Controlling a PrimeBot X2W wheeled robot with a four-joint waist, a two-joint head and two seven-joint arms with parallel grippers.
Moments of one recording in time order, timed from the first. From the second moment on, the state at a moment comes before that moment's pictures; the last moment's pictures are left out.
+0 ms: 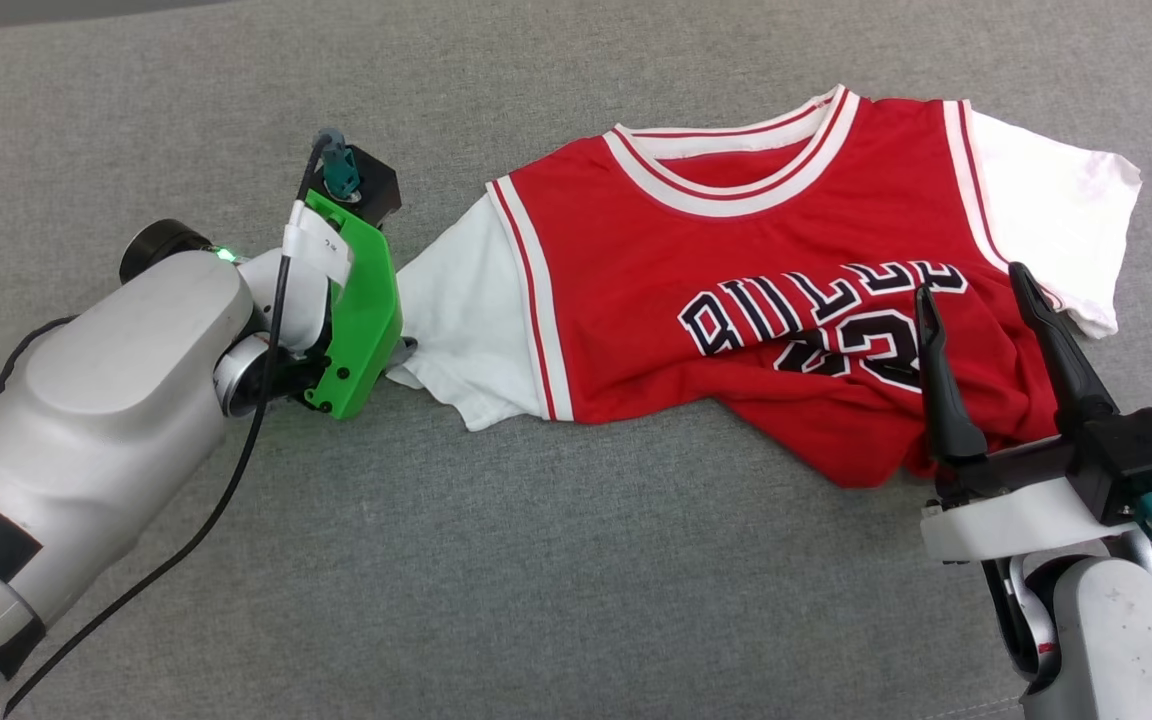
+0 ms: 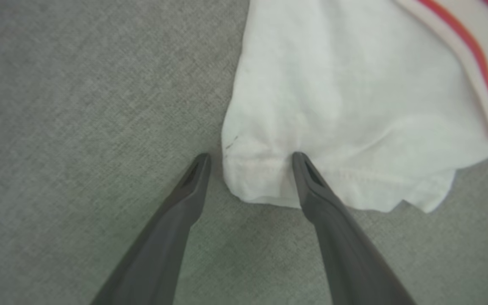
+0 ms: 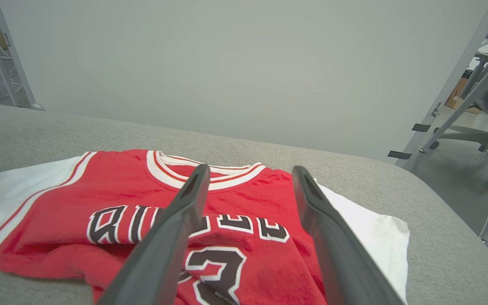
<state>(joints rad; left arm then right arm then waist) -1.10 0.56 -1.21 0.56 -1.06 -0.13 0.66 -0.18 -0.06 0.03 -0.05 -0.02 0.13 -0.26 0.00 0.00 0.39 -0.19</state>
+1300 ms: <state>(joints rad) -1.14 0.81 -1.24 0.64 -1.07 -0.12 0.27 -0.13 -0.05 -0.02 -0.08 -0.02 0.13 -0.26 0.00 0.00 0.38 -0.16</state>
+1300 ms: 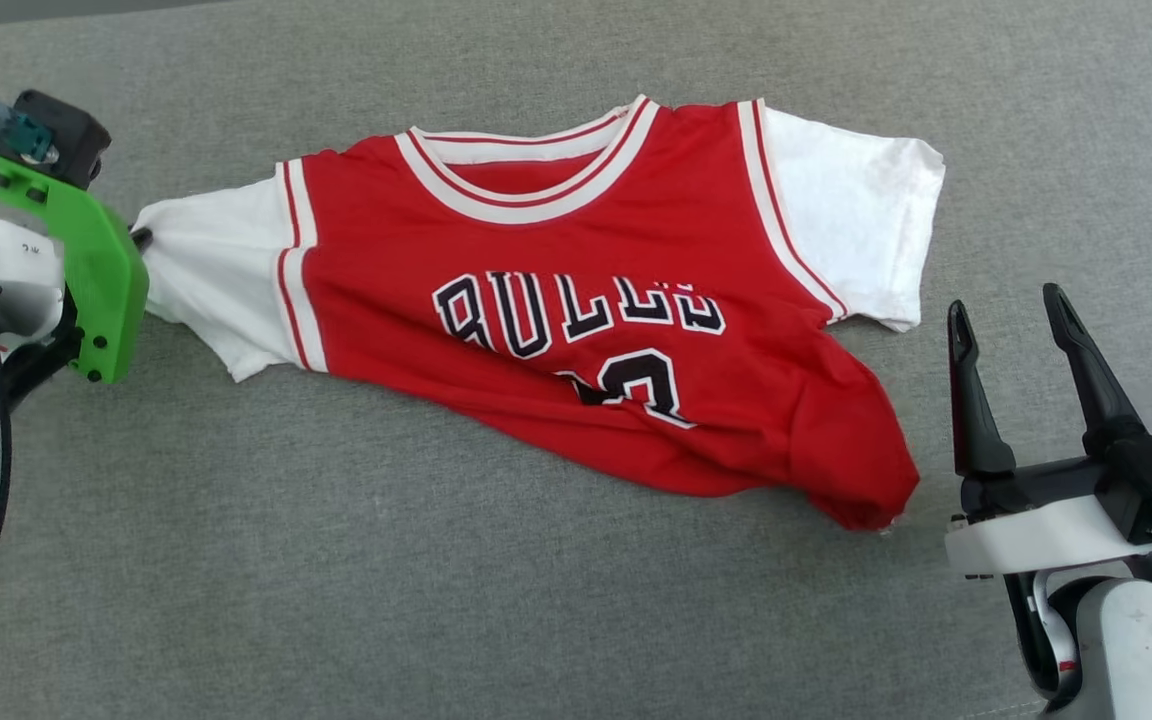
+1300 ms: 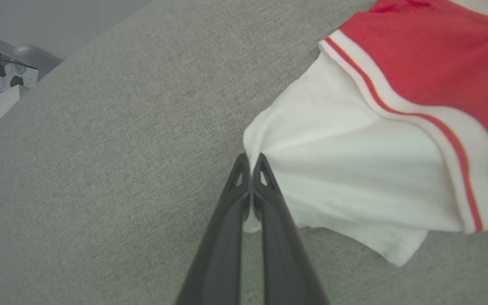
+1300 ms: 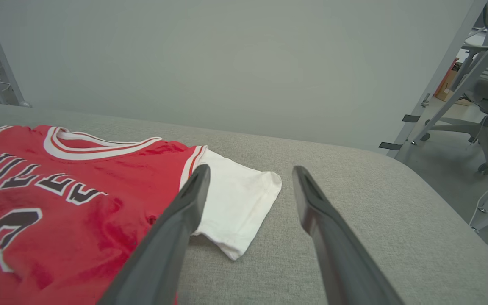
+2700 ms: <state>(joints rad) -0.51 0.62 -0.42 0.10 -0.54 0.23 -0.26 -0.70 -0.68 0.27 0.25 0.56 0.13 0.37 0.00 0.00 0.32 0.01</state>
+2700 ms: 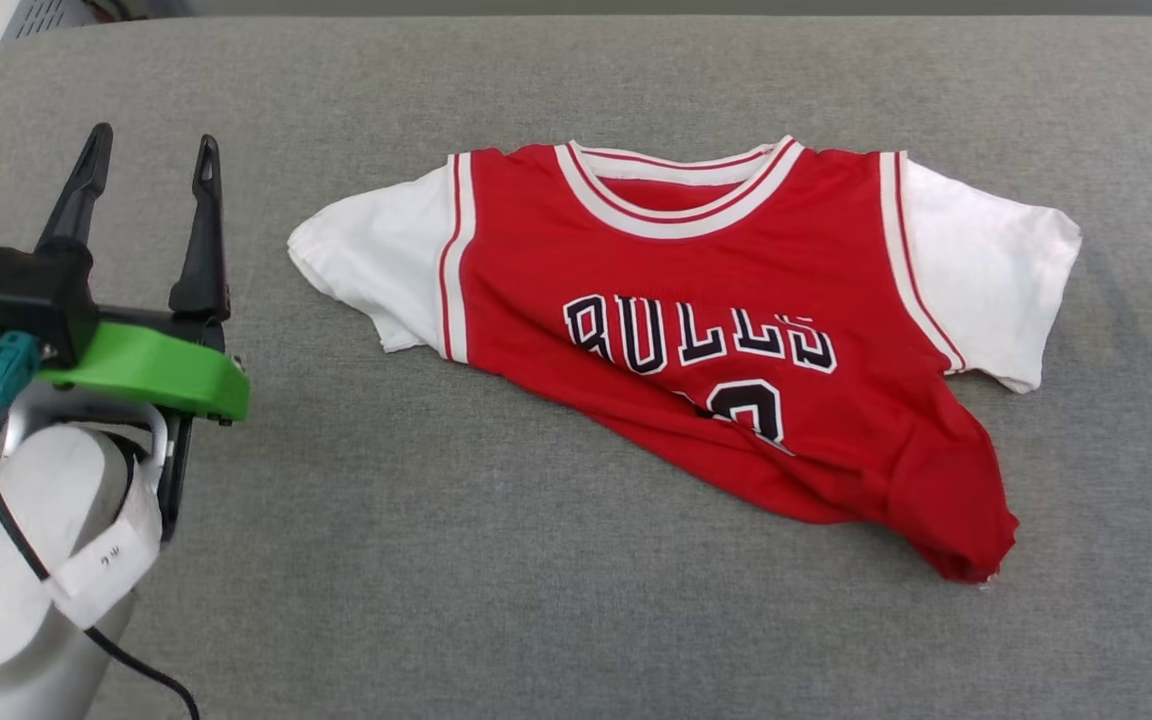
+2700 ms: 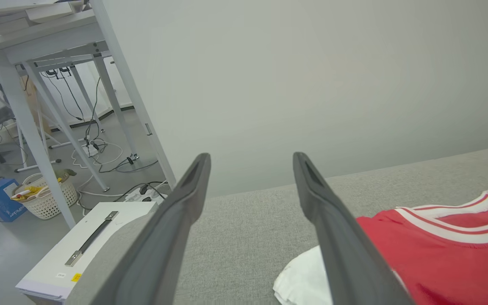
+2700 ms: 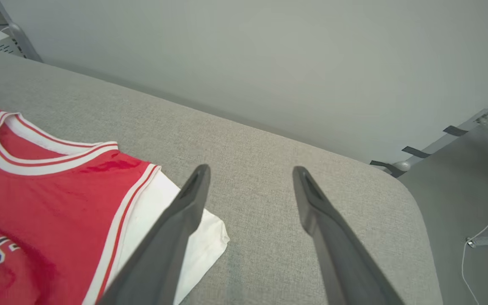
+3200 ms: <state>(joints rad) -0.36 0.41 -0.20 0.03 -0.35 0.13 -0.26 -0.81 -0.79 0.43 0.44 0.78 0.13 0.74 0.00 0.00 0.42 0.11</state>
